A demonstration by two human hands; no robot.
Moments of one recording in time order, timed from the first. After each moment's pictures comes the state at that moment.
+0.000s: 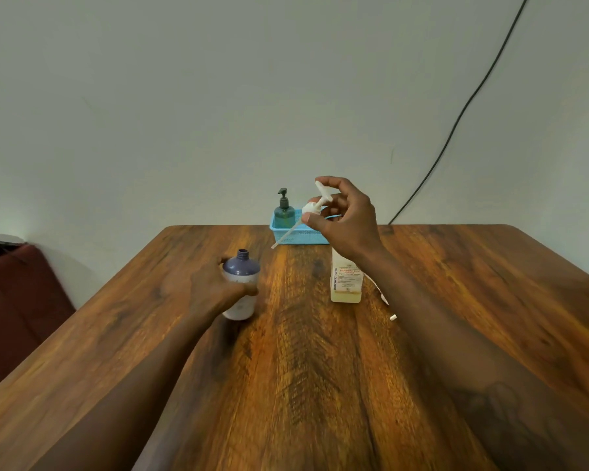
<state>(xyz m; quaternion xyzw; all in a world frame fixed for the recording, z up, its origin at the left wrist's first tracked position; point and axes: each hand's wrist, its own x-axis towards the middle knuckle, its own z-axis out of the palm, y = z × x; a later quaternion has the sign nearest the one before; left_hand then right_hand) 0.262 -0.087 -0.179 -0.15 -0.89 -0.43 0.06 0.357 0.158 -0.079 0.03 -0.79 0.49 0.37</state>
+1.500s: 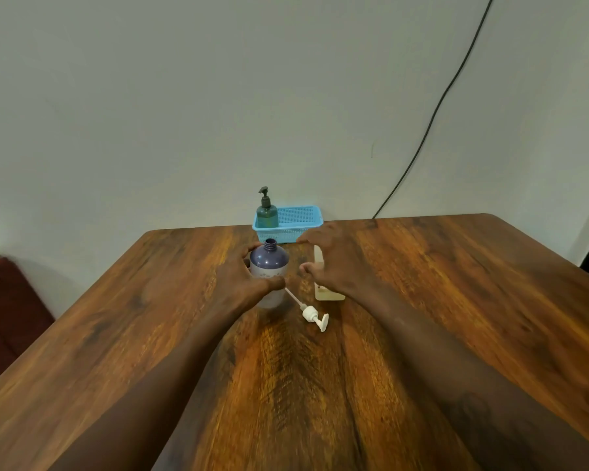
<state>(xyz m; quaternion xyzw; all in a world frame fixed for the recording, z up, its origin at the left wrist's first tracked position) 0.279 -0.015 -0.171 -0.25 -0.84 -0.47 0.07 0.354 0.195 -0.146 0.05 -0.93 0.17 0.32</state>
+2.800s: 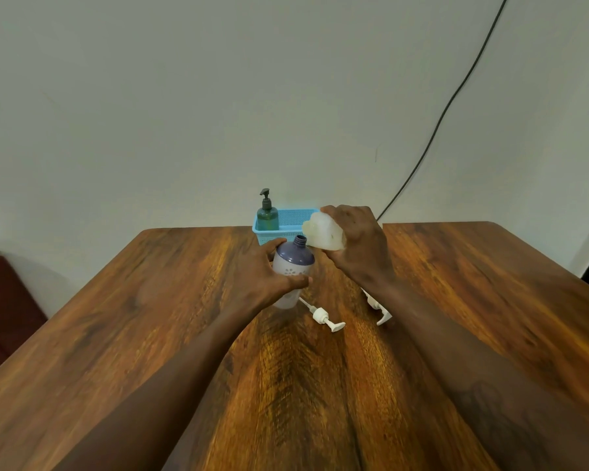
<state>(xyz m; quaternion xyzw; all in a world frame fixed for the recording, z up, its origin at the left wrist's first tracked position) 0.279 0.018 -0.158 -0.30 -0.84 -0.44 0.11 0.334 0.234 -0.139 0.00 -0.89 0.08 0.45</state>
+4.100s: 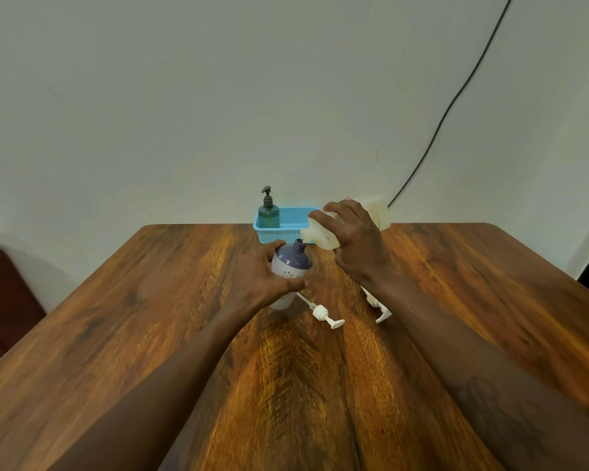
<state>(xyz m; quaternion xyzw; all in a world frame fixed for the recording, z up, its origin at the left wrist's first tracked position) 0.279 0.012 -0.163 -0.32 -0.85 -0.41 0.12 0.344 0.222 -0.124 0.06 -0.90 0.00 0.44</state>
